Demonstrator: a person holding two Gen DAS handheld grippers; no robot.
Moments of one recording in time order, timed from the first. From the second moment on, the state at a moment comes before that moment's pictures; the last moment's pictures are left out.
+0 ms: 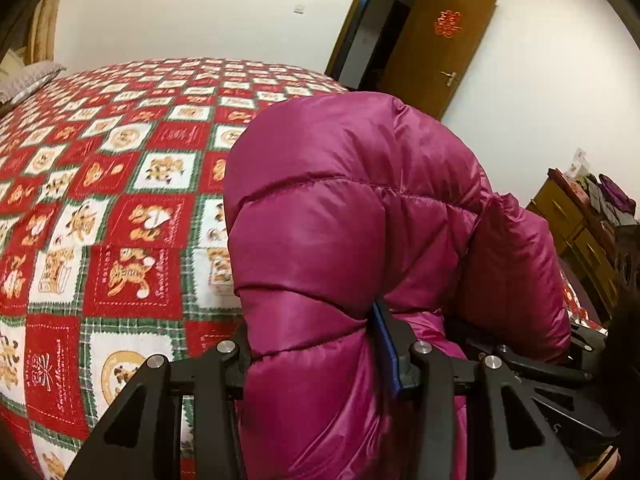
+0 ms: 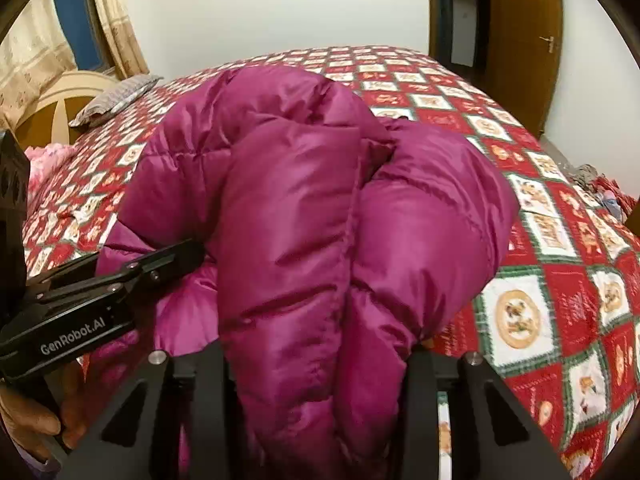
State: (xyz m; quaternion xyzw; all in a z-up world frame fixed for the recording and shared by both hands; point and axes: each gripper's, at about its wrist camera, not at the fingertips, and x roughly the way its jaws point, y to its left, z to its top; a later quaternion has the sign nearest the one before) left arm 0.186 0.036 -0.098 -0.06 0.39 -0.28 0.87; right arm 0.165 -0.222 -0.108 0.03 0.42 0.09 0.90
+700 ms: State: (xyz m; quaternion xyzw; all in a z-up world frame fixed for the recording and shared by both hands) left arm 0.155 -0.035 -0.061 -0.02 0.36 -0.36 0.86; right arm 0.133 -0.277 -0.078 0.03 0.38 -0.02 0.92
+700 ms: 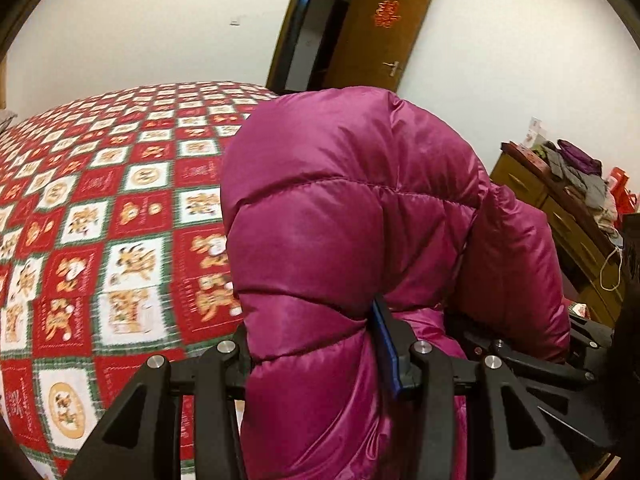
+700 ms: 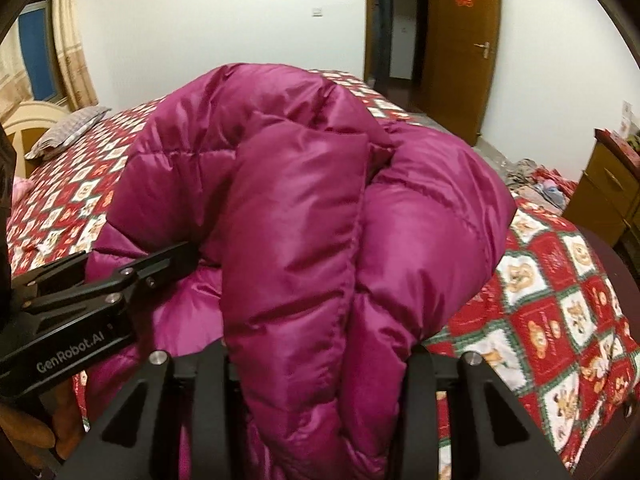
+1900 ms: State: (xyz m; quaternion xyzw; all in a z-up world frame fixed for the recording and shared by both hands) left arm 0.153 -0.134 -0.049 0.07 0.36 -0.34 0.87; right arm 0.132 -0.342 -0.084 0.09 0.37 -0.07 0.92
